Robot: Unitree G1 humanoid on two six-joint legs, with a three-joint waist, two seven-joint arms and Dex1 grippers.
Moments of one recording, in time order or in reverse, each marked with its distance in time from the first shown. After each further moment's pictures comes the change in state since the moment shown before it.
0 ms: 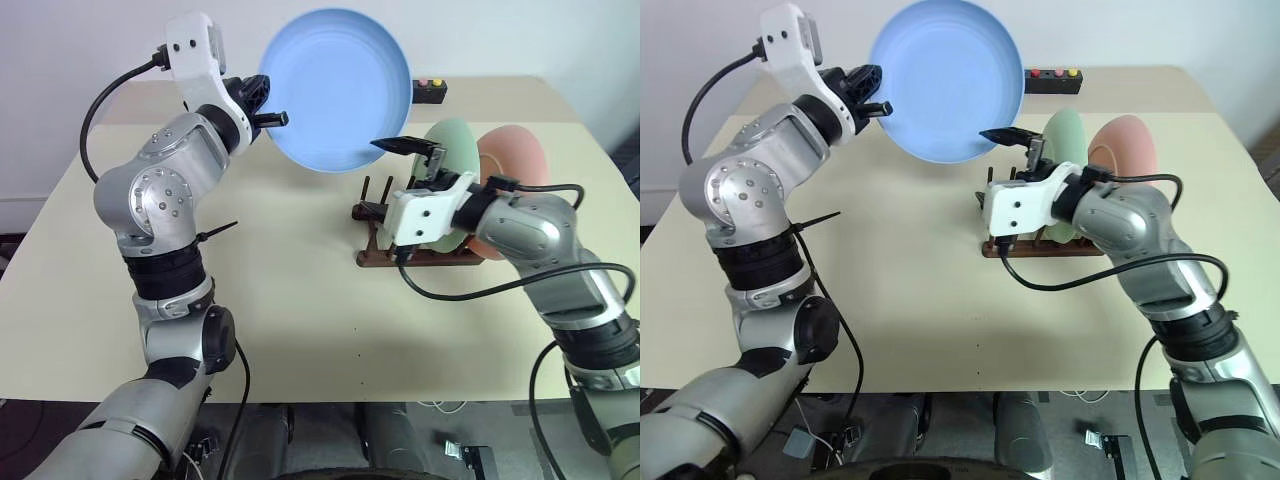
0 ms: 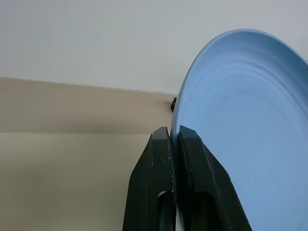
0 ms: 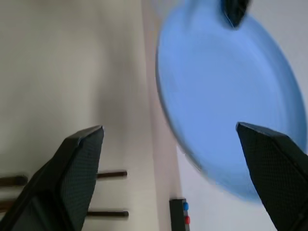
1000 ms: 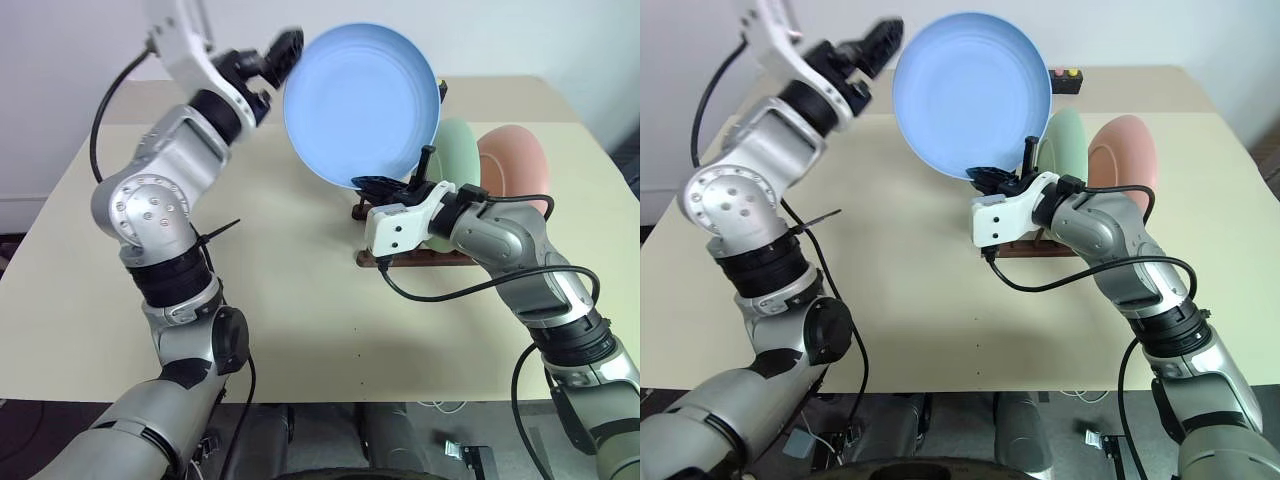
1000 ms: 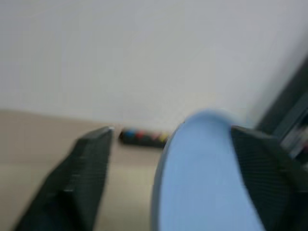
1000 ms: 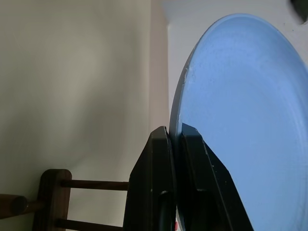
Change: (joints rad) left arm 0.008 -0.024 0.136 -0.062 -0.199 -0.144 -0.074; right arm 0.002 0.053 0.032 0.057 -0.139 -0.079 -0.030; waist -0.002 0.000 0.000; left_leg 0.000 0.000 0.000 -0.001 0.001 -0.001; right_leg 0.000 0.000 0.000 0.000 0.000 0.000
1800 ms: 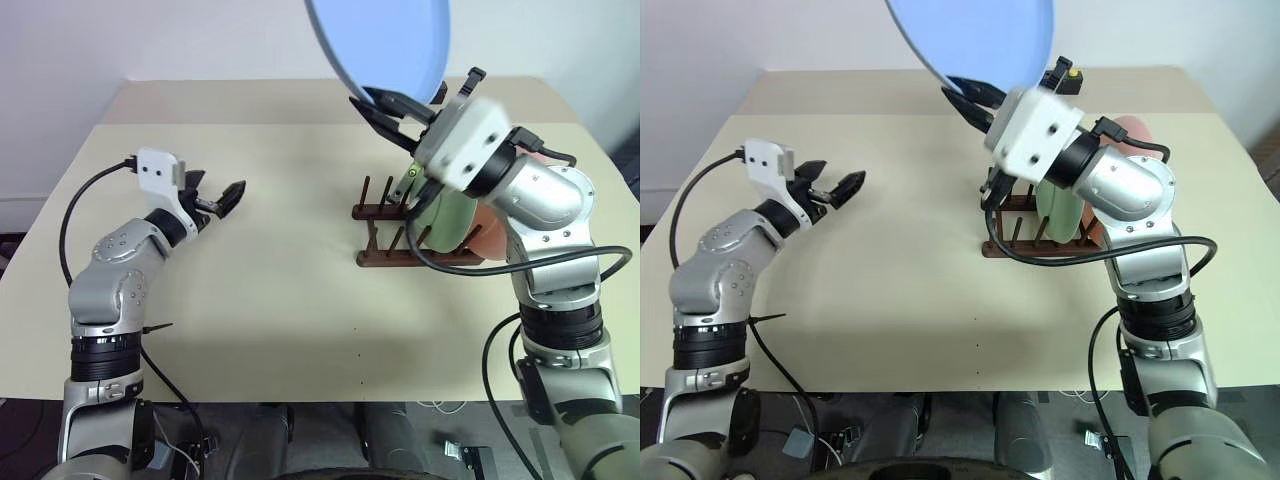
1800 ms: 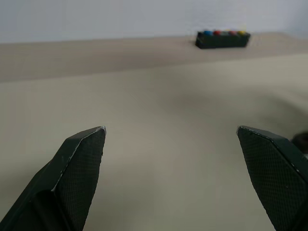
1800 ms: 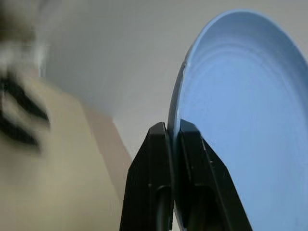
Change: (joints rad) left arm 0.569 0.371 -0.282 0.129 0.243 -0.412 -0.418; right arm -0.114 0.213 -0.244 -0.159 0.665 0.282 0.015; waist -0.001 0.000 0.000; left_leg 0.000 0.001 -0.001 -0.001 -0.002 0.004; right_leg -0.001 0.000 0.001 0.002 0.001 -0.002
